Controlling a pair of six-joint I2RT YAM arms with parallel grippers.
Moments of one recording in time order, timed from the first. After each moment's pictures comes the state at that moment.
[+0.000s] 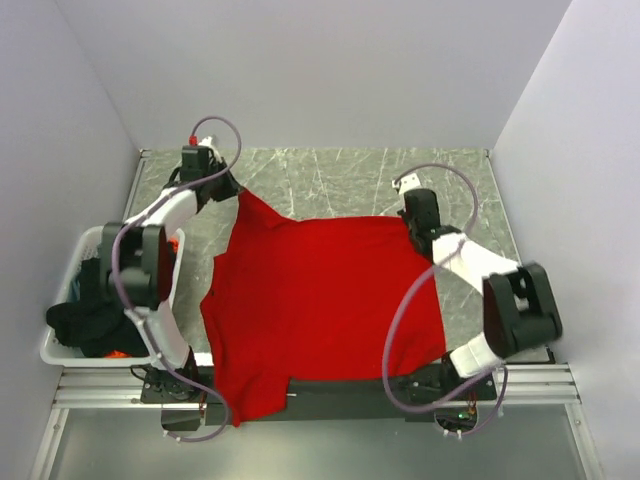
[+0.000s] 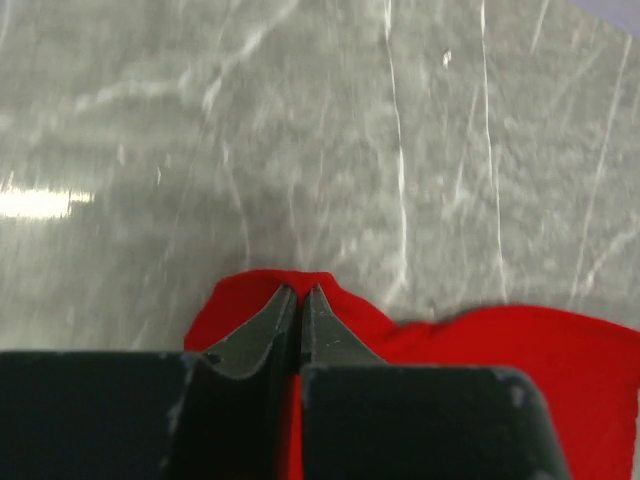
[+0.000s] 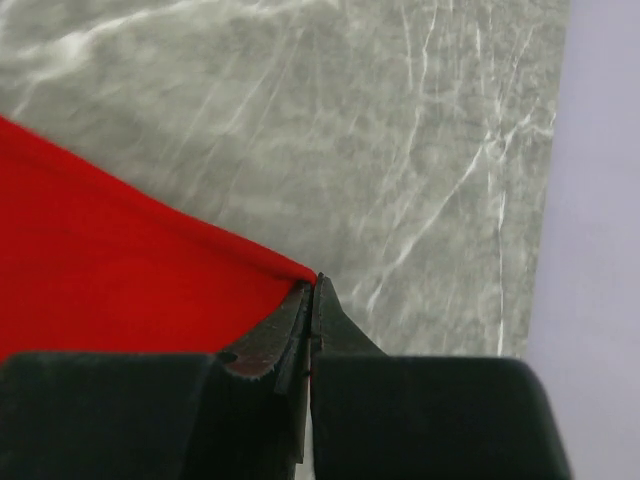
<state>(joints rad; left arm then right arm) -0.06 1.80 1.29 -0.11 0.24 -0.46 0.28 1.48 0.84 -0.04 0.45 -0.30</state>
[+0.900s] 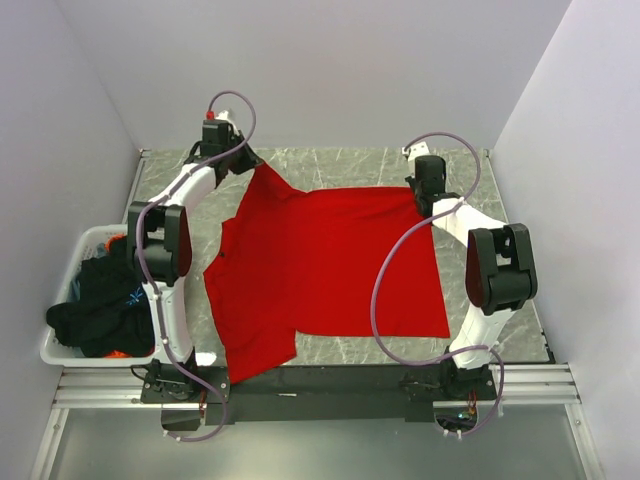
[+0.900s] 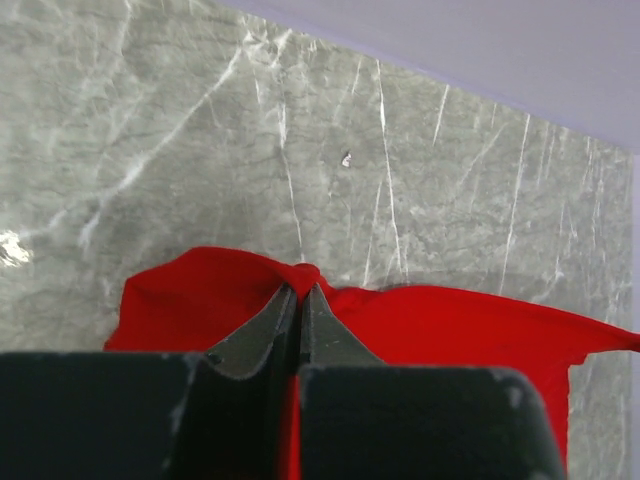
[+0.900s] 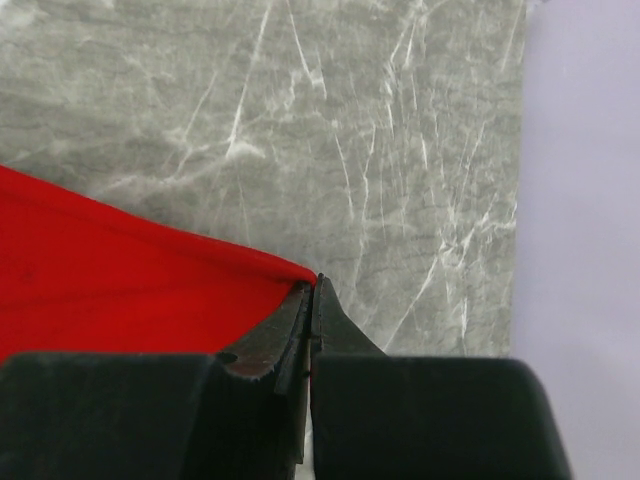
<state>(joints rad) -0.13 2.10 1.71 -0.14 0.24 -0.56 0.14 1.81 1.19 0.01 0.37 -0.36</state>
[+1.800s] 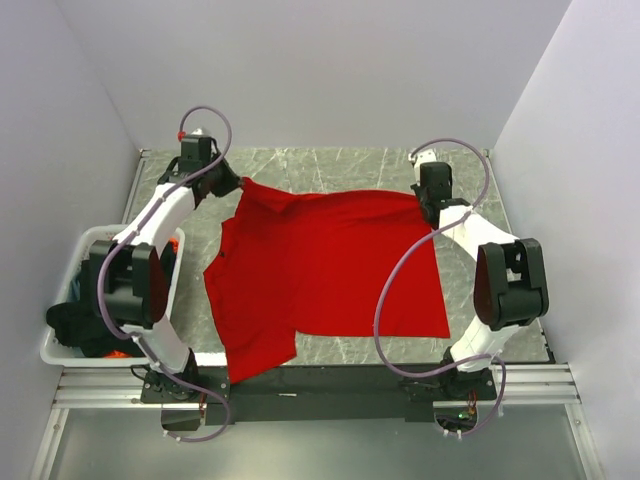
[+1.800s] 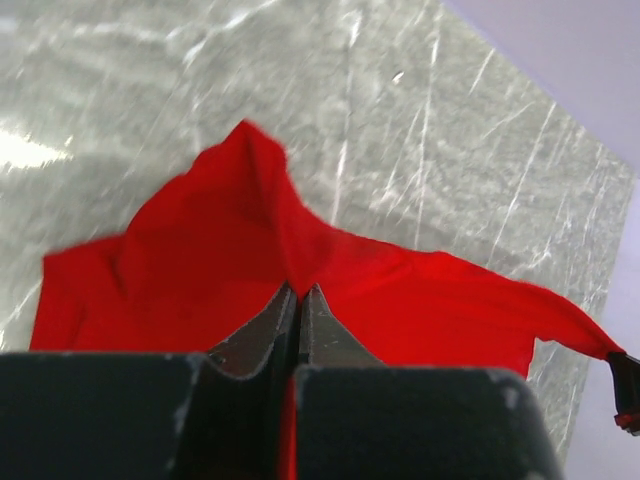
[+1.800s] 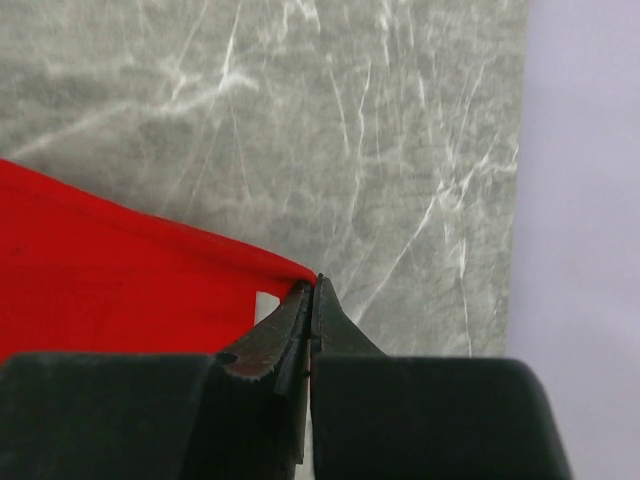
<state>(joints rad) -0.12 1.73 1.41 -0.32 0.11 -0.70 0.13 1.69 1.12 -0.09 0.37 -0.31</state>
